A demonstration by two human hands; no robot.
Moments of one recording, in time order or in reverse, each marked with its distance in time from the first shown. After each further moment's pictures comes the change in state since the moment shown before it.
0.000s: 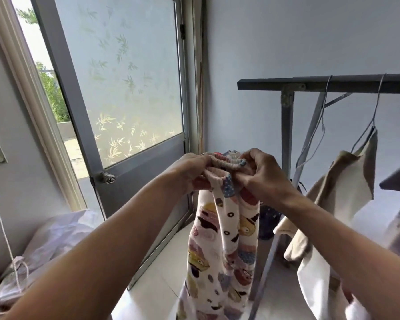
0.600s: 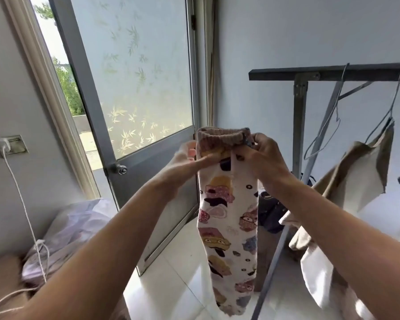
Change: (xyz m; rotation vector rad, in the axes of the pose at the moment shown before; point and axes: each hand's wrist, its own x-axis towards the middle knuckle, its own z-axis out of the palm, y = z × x) left_hand -0.011 -0.033 -0.047 0.296 -0.007 0.329; right_hand 0.013 -0.018 0.018 0.361 0.038 0.185
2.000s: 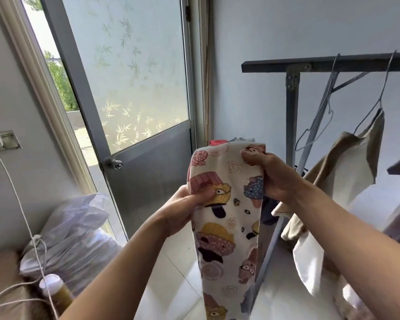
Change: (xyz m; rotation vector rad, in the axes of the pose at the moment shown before) left_hand -0.043 -0.060 0.045 -0.444 -0.182 -0.122; right_hand -0.015 0.035 -0.037 0.623 -0.401 0.351
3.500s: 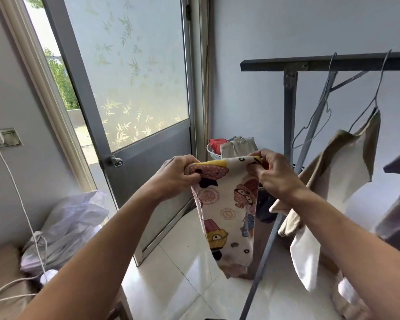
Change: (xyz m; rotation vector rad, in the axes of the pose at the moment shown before) left_hand 0.010 0.052 -0.012 0.958 0.215 0.191; right_hand -0.022 0.006 -0.003 -0.863 0.381 -0.292
